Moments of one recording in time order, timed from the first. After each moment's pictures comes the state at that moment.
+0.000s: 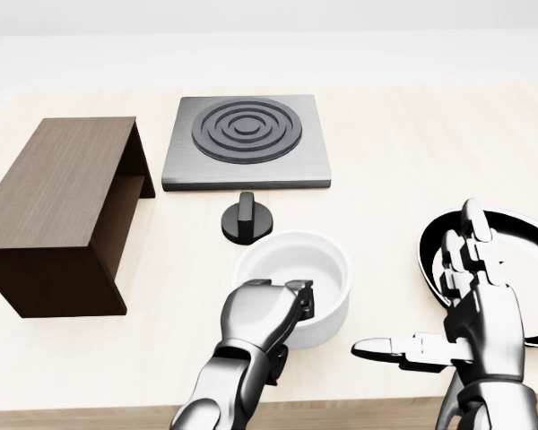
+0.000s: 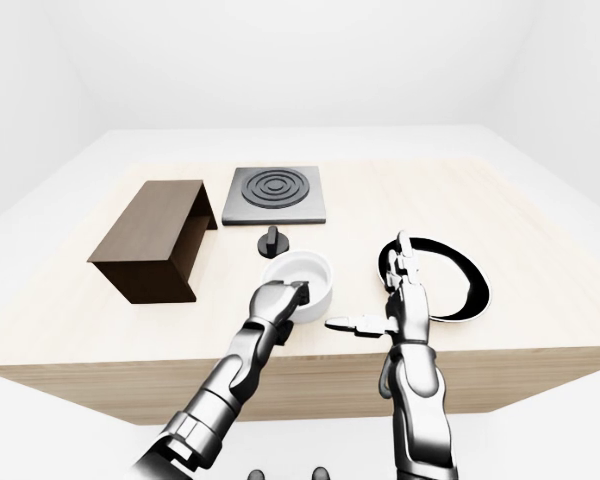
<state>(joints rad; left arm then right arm) -0.43 -0.21 -0.27 0.66 1.27 0.09 0.10 0.06 -0.04 -0.16 -0.23 0.08 0.05 0.05</state>
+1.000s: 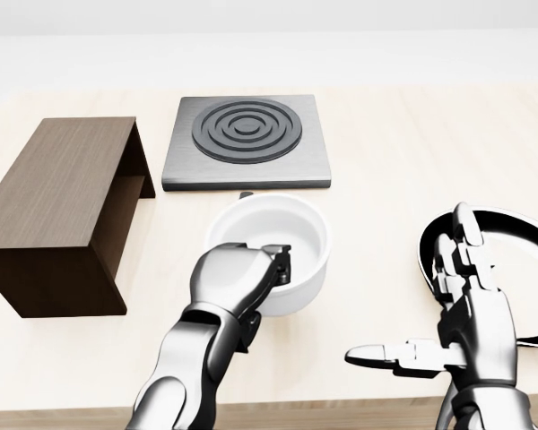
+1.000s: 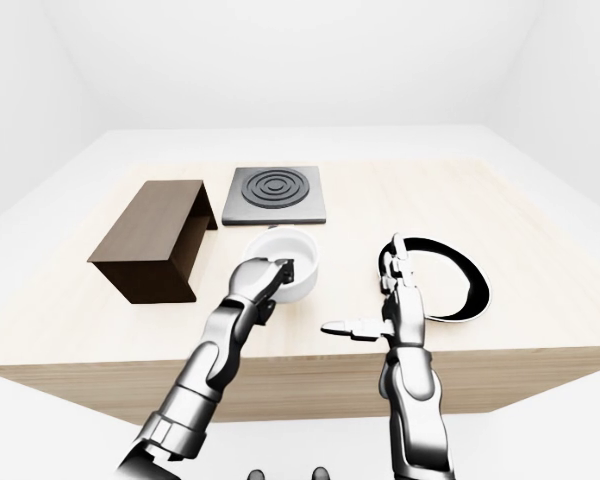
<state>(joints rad) -0.40 -0.14 -0.23 0.35 1.35 0.09 -0.16 0.08 -0.03 -0.15 -0.24 0.07 0.04 0.06</state>
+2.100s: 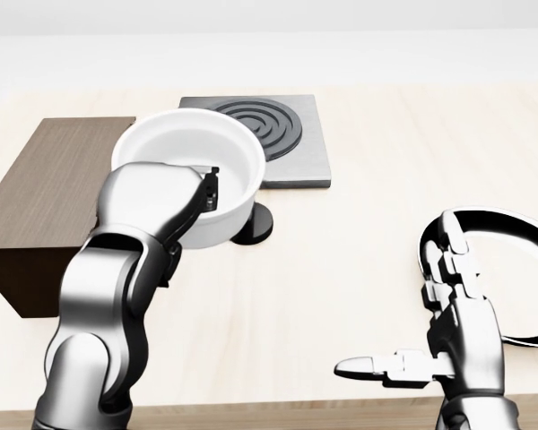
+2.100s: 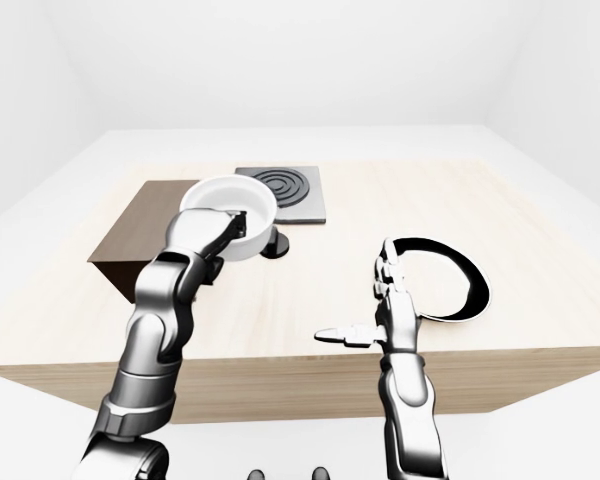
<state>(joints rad) -0.51 -0.03 -0.08 -0.08 1.56 0.09 -0.61 0.11 -0.02 -0.11 -0.23 0.03 0.01 0.06</state>
